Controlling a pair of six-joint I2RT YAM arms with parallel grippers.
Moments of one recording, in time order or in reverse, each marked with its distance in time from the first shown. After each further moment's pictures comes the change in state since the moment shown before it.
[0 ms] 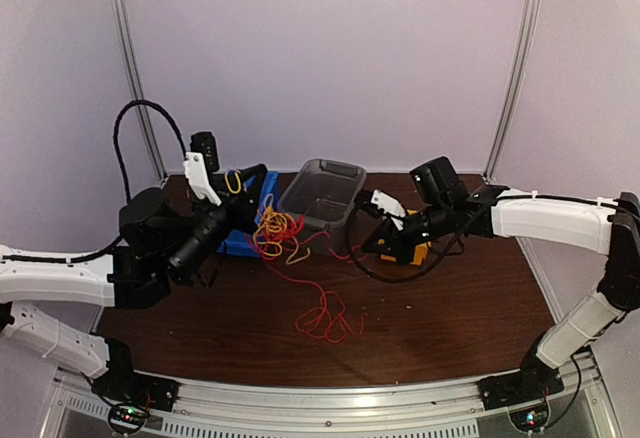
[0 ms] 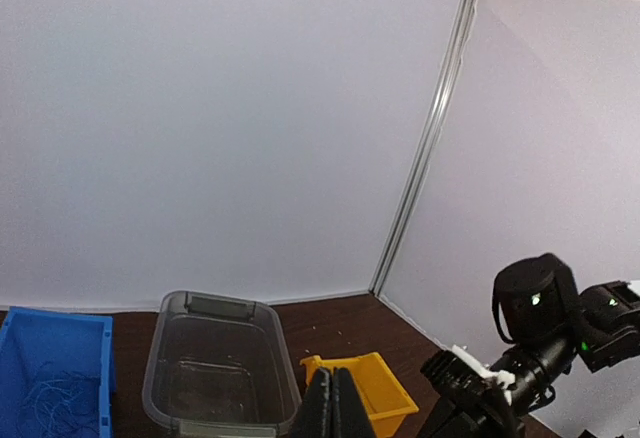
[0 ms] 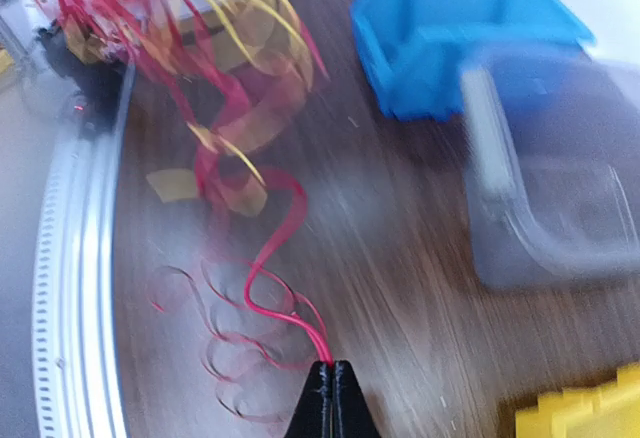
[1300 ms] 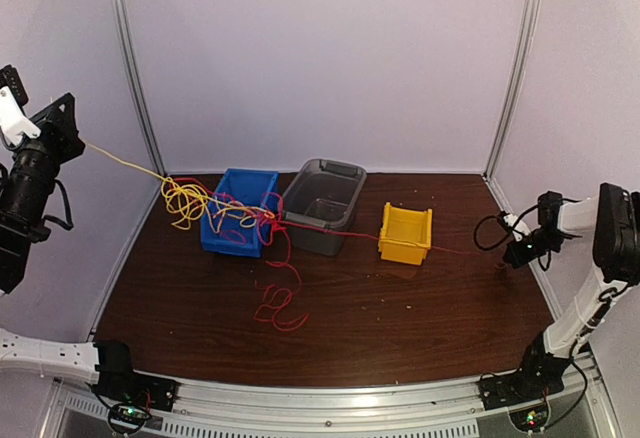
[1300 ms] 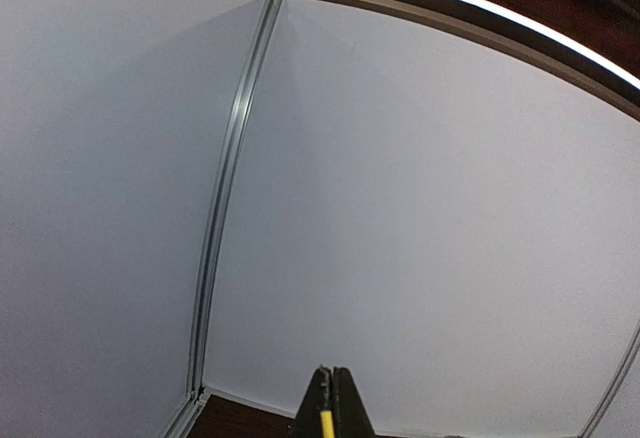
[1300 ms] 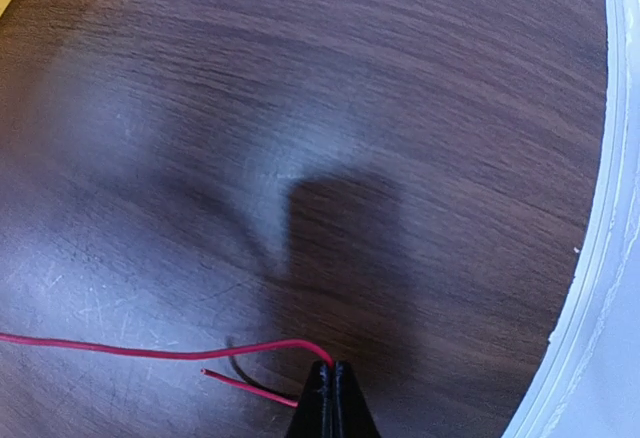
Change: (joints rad) left arm 0.006 -0.550 0.314 -0.319 -0.600 0.617; right arm -1.107 0.129 -0.267 -0.074 0.223 -0.331
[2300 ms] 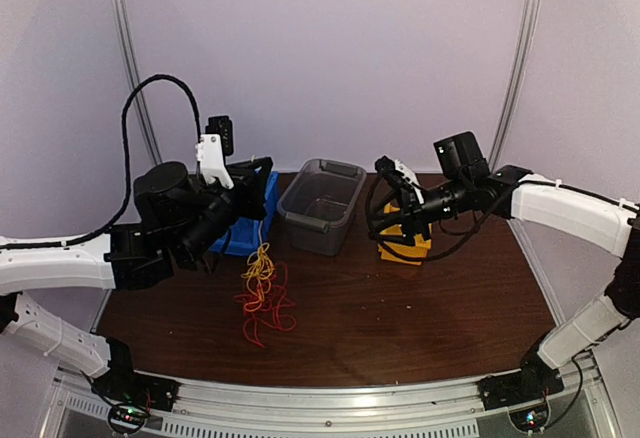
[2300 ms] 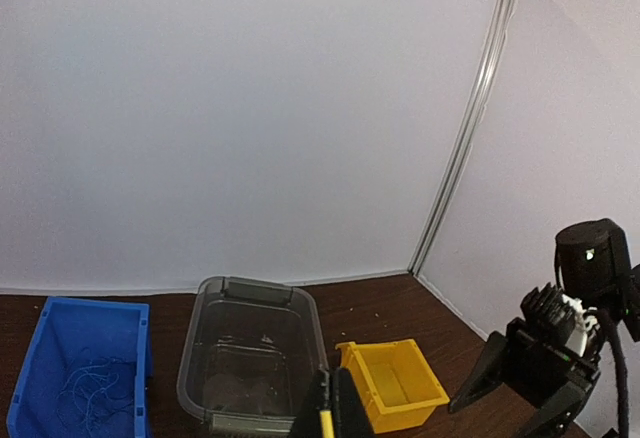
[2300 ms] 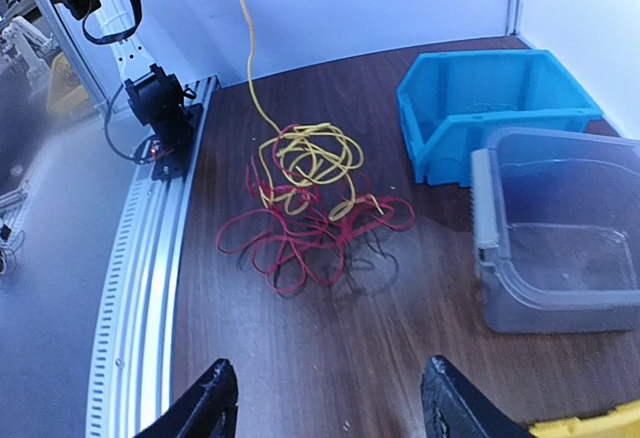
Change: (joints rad) left arm 0.000 0.552 -0.137 0.012 0.511 -0.642; right arm 0.897 -0.229 0.290 -0.013 -0.535 0.254
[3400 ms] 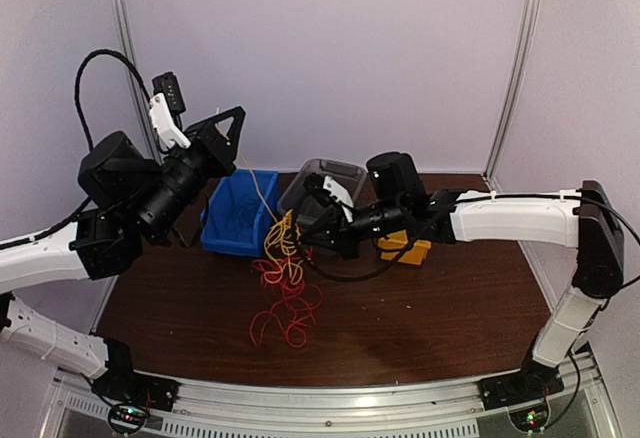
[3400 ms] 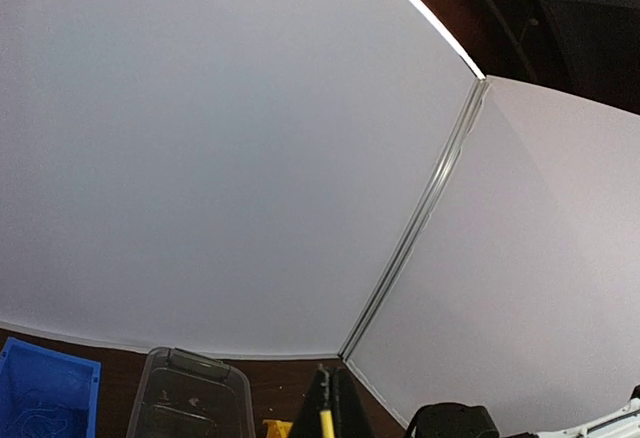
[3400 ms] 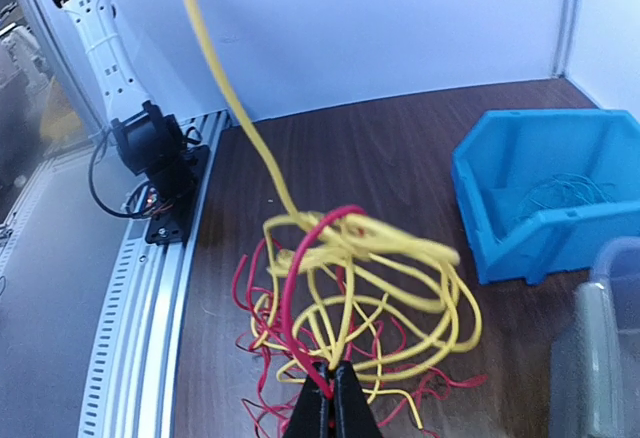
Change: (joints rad) left arm -0.001 -0.069 0.111 0.078 0.039 -0.065; right arm 0.339 0.300 0.109 0.424 0.206 0.271
